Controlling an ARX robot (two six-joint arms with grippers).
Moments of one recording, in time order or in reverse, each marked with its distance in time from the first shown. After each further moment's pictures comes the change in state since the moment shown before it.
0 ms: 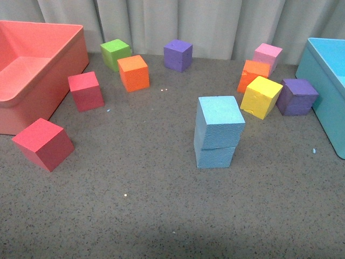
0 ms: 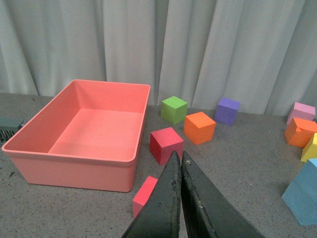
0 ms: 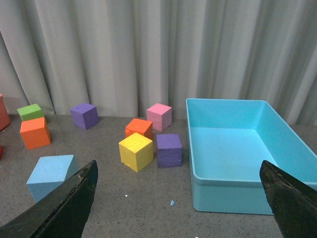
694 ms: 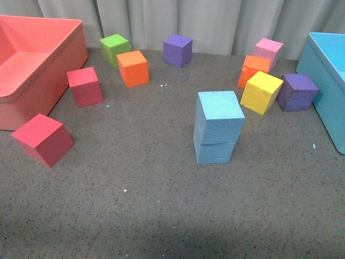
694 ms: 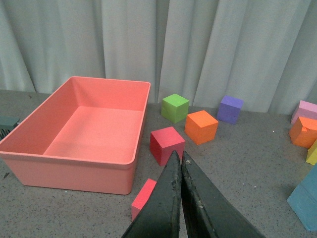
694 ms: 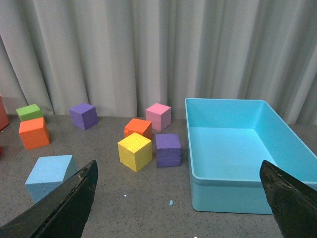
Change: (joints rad) left arm 0.000 0.286 0.000 0.276 0.000 0.000; right arm 0.000 0.000 0.000 0.000 0.000 0.000
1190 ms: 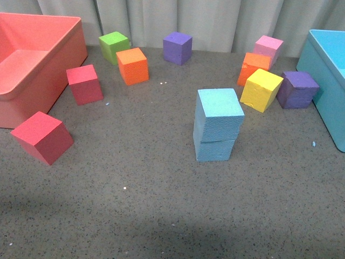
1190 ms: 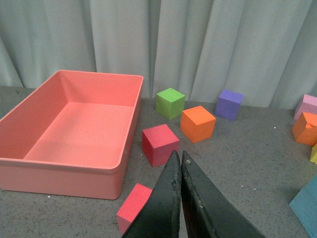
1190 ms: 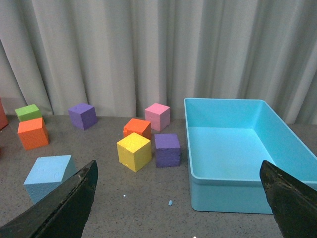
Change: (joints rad) left arm -0.137 0.475 0.043 0.406 -0.131 -0.002; right arm 0.000 0.000 0.000 0.000 0.000 0.000
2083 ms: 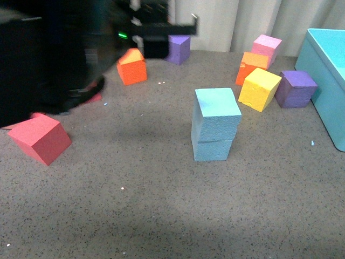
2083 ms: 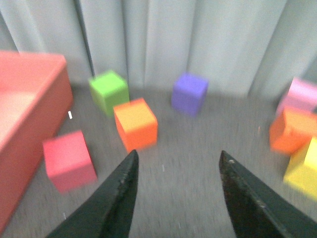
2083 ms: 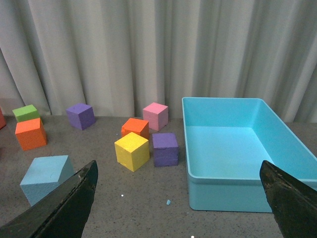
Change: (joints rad) left arm -0.396 0.781 0.679 -0.050 -0.381 -0.129; right arm 0.000 0.000 0.000 0.000 0.002 0.000
